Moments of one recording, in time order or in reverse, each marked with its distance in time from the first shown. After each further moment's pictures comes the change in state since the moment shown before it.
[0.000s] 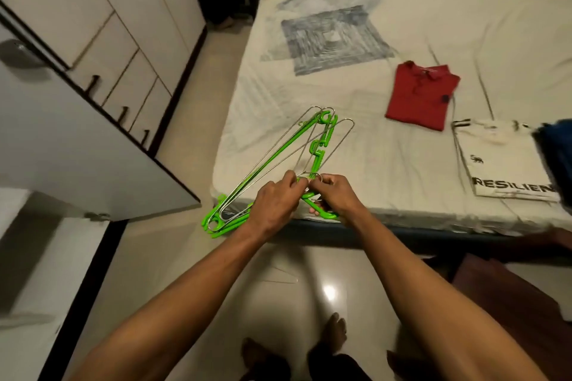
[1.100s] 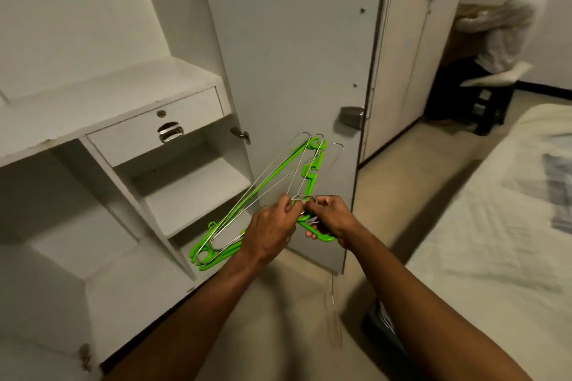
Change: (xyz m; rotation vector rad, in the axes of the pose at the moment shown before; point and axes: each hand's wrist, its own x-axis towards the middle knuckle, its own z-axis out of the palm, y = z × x) left_hand -0.260 -0.373 -0.129 0.327 0.401 -0.629; right_hand 0.044 -0.138 0.509 -0.277 -0.794 -0.160
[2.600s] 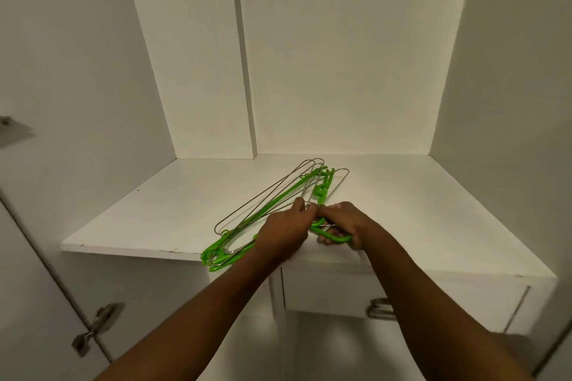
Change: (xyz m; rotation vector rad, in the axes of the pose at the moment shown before) left_hand 0.047 -0.617 -0.024 0.407 -0.144 -0.754; right_hand 0.501 -0.251 0.487 -0.303 -0.756 -0.040
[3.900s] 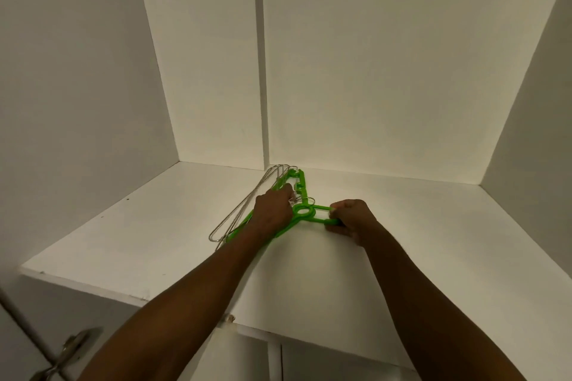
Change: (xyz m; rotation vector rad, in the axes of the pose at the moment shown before) left_hand 0.124 -0.123 0.064 -0.297 -0.123 -0.503; right_hand 0.173 -0.027 -0.009 0.105 0.232 0.028
